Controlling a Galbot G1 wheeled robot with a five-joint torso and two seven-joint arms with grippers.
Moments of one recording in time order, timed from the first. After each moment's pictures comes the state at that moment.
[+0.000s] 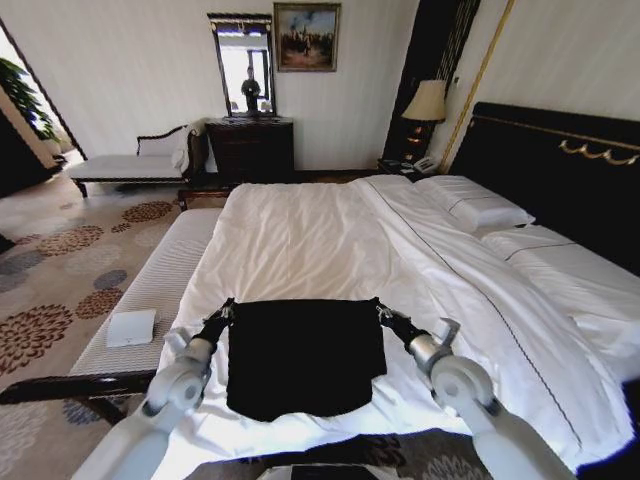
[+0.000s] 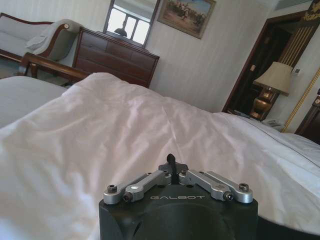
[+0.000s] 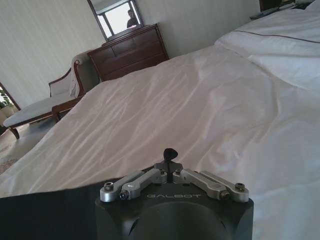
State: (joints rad) left arm 1.17 -0.98 -0.25 -1.86 -0.93 0.10 -0.29; right arm -1.23 0.97 0.35 1.97 0.99 -0.35 0.27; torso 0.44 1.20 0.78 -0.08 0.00
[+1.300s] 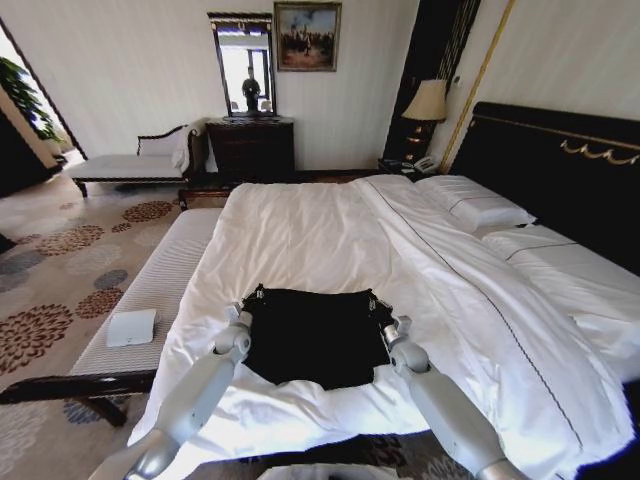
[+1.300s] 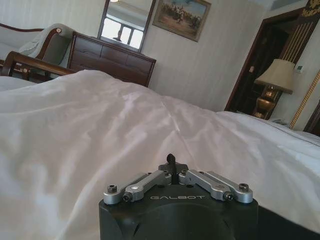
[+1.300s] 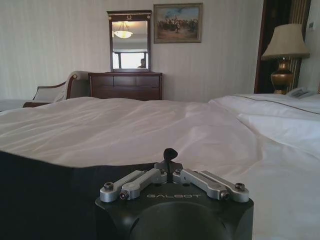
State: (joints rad) left arm 0.88 -1.18 -0.11 -1.35 -0.79 -0.10 -0.12; right arm -1.05 1.14 0.23 1.39 0.42 0.18 0.04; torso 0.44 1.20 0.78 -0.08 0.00
